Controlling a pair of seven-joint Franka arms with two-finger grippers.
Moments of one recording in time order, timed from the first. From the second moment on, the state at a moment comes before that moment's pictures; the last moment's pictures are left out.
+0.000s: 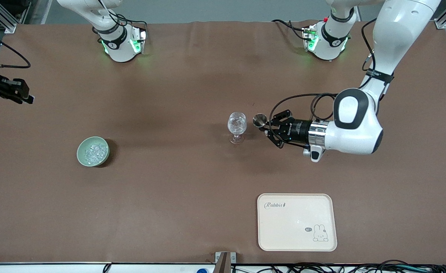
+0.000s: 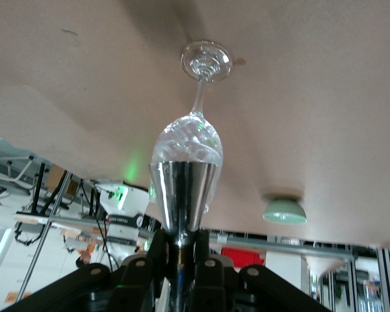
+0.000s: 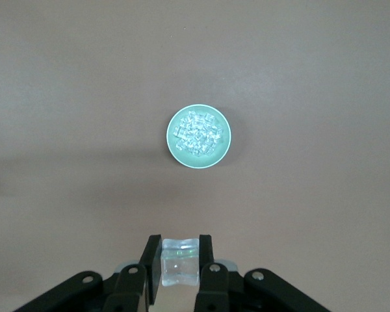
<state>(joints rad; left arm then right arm) 0.05 0.47 -0.45 -1.76 -0.85 1.94 -1.26 0.02 -0.06 -0.09 -1.66 0.01 1.56 -0.07</state>
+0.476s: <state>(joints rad) -0.05 0.45 -0.45 -1.76 -0.63 2.02 -1.50 0.03 -0.06 -0.09 -1.65 0.01 1.56 -0.07</state>
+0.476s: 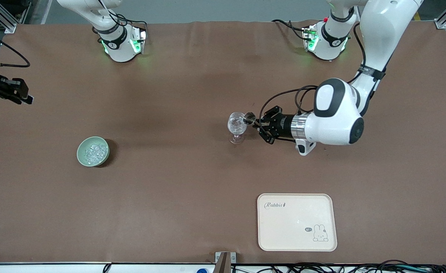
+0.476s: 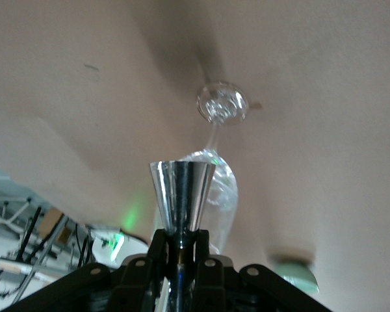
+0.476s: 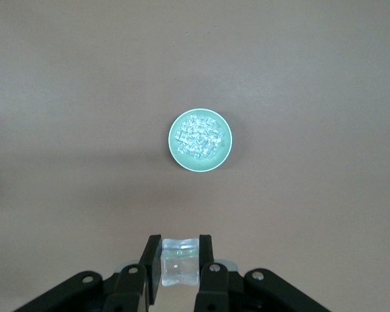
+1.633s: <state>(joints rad) -0.13 0.42 -0.45 -1.76 -0.42 2.03 -1.74 0.03 -0.05 -0.09 -1.65 0.01 1.56 -0.07</state>
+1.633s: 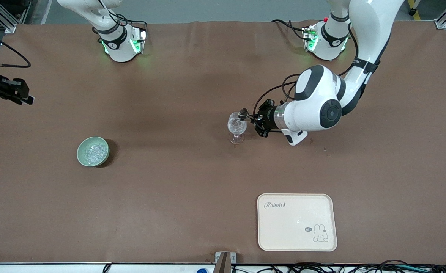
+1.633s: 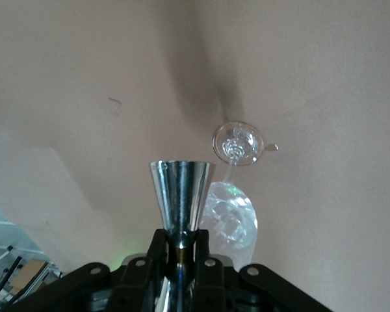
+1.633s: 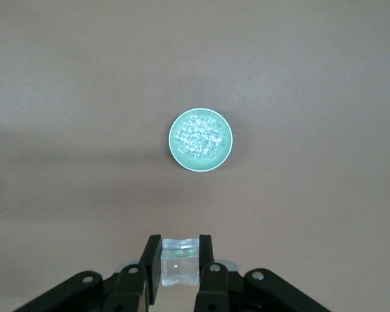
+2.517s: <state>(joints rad) -0.17 0.42 -0.45 -1.74 -0.29 2.04 -1.87 0.03 -0.05 -0.09 -1.65 0.01 1.56 -0.07</state>
